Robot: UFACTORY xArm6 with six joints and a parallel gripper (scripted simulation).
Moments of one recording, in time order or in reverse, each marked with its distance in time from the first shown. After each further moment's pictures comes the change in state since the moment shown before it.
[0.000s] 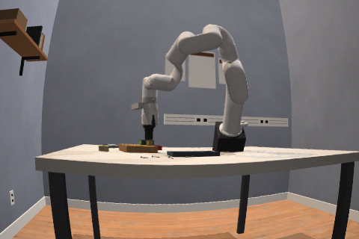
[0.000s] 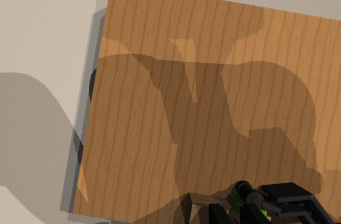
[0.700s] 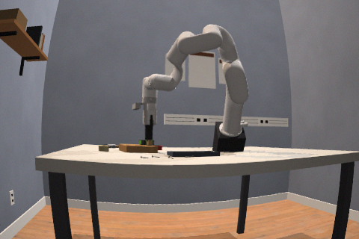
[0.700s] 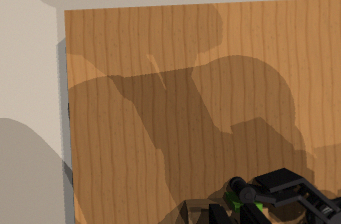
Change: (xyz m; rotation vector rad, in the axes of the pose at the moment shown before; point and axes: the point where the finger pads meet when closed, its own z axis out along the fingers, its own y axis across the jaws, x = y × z) arm 0.000 0.000 0.000 0.000 0.000 0.218
